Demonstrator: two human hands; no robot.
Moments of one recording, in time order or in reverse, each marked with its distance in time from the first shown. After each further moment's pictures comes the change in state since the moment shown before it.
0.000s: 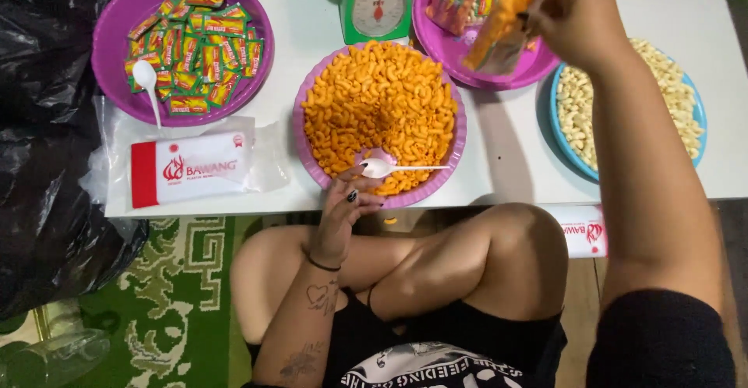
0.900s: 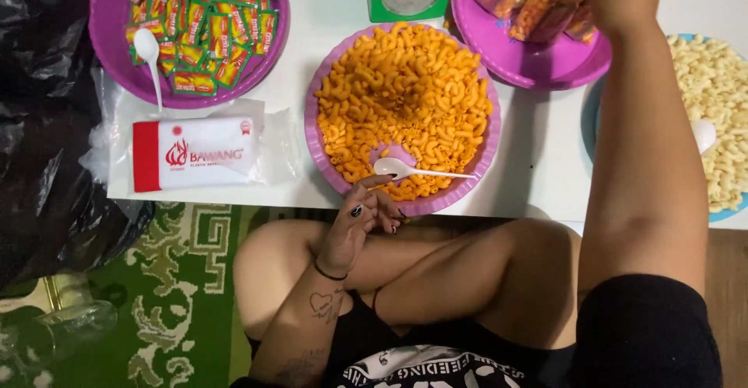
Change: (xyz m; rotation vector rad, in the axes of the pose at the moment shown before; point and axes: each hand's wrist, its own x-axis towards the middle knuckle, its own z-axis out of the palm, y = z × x) left_hand 0.007 0.006 0.003 -0.013 -0.042 -0.144; right_hand 0.062 0.164 0.130 0.068 0.263 0.126
